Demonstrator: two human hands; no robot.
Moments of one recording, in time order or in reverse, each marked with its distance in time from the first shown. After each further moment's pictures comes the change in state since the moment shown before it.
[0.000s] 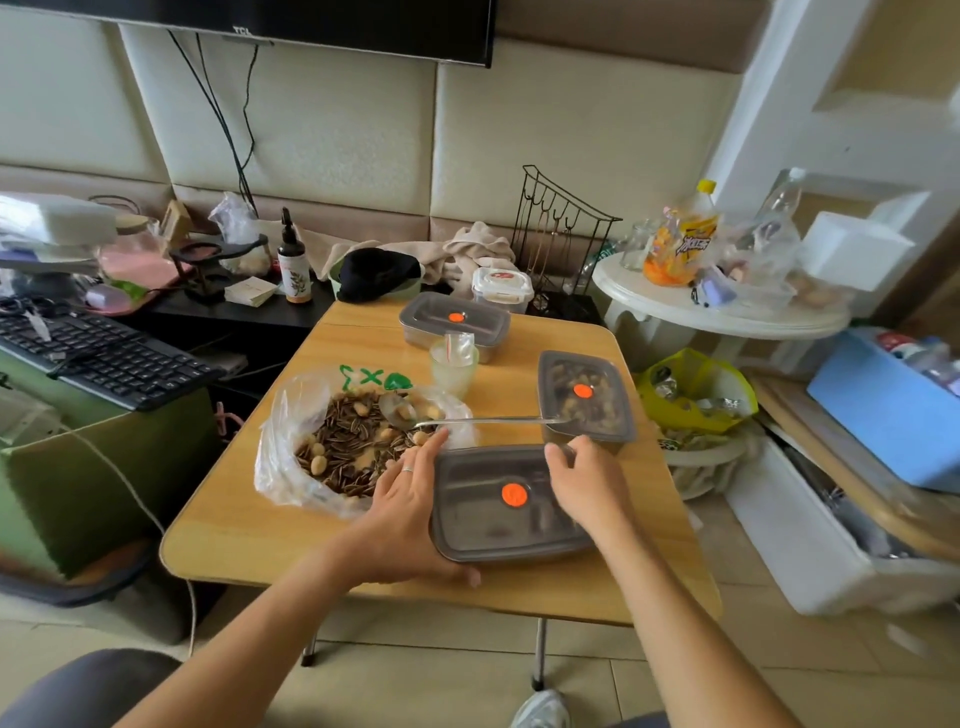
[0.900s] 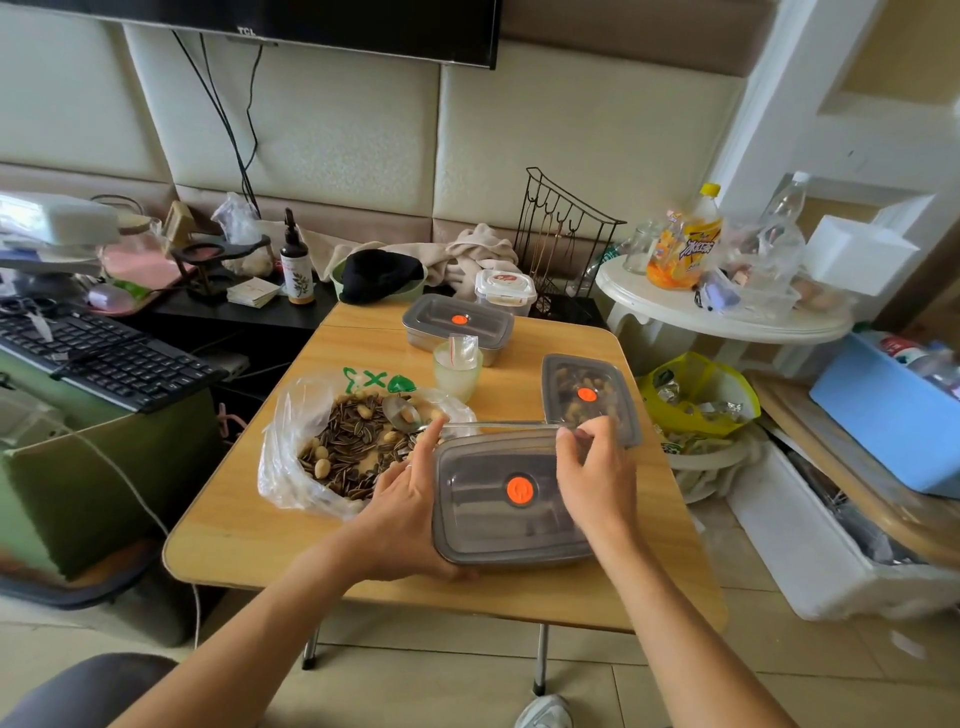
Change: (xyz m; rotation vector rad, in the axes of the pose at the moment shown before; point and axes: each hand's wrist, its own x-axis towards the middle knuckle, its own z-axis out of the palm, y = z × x) left_hand -0.001 0.008 -0.014 0.004 -0.031 -0.019; right_hand -0.006 -0.004 0.004 0.212 0.319 -0.176
